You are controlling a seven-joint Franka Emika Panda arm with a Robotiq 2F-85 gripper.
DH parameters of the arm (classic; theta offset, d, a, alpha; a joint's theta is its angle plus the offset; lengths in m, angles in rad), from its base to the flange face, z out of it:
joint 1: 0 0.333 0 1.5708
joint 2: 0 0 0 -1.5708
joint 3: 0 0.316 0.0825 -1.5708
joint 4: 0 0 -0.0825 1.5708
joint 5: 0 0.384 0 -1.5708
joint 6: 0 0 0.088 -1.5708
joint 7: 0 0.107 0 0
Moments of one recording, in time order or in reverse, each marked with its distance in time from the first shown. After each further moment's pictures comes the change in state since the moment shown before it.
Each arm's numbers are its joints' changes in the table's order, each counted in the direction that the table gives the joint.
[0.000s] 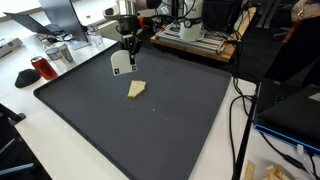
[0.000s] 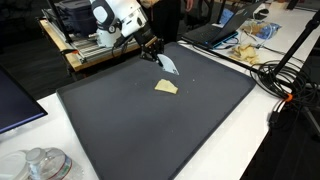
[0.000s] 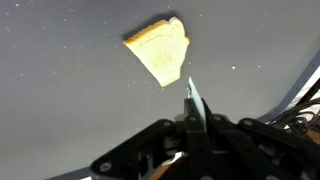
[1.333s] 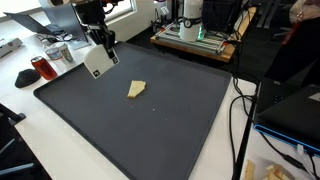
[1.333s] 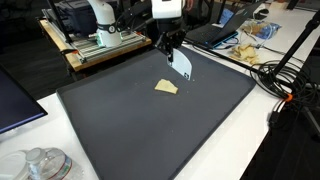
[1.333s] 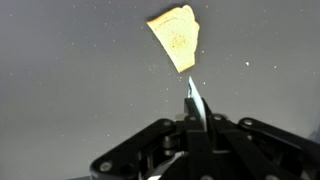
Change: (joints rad) arm 0.828 0.258 -0.572 -0.644 0.755 0.815 -0.381
